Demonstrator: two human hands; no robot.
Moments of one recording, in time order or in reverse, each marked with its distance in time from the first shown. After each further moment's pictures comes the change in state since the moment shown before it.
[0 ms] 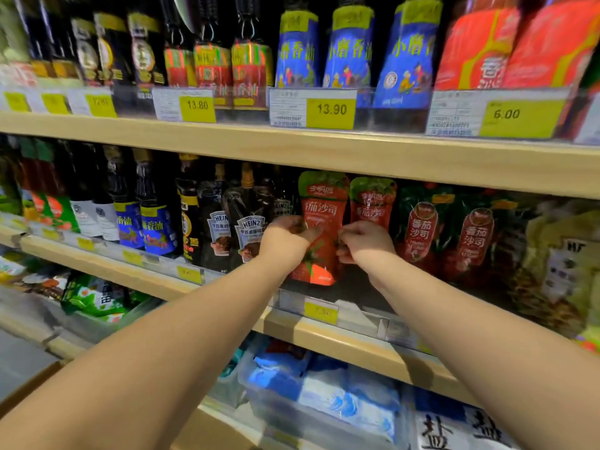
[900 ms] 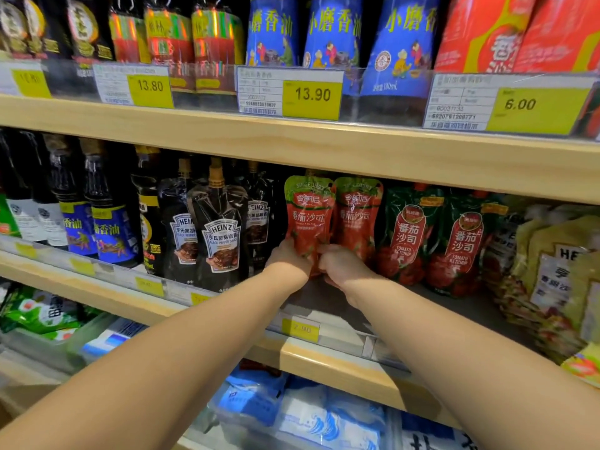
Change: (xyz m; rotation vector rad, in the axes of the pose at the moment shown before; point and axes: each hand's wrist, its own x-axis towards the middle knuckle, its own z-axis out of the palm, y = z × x) left_hand 0.017 -0.018 0.043 0.507 -0.166 -0.107; right_hand 0.023 0.033 0.012 -0.175 -0.158 0.102
